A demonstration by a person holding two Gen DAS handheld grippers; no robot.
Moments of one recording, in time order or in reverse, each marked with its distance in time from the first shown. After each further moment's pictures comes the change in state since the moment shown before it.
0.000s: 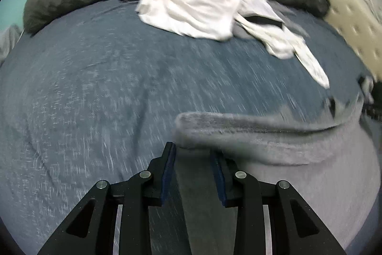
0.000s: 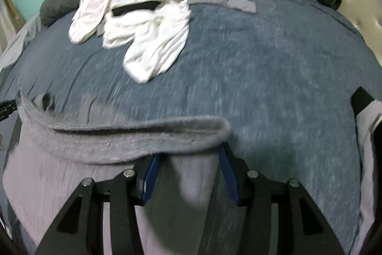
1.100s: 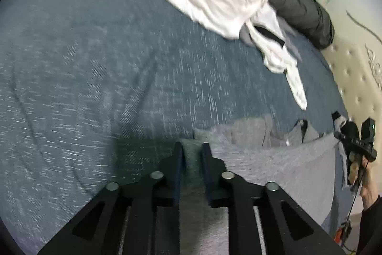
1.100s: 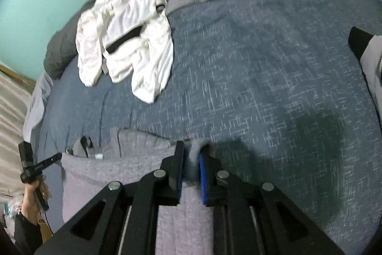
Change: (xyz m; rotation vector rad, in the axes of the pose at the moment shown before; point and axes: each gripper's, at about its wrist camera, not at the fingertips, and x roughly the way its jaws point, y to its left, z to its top) left arm -0.036 0.035 -0.019 -0.222 0.072 -0.180; right arm -0.034 -0.053 0.002 0.329 0.046 0.266
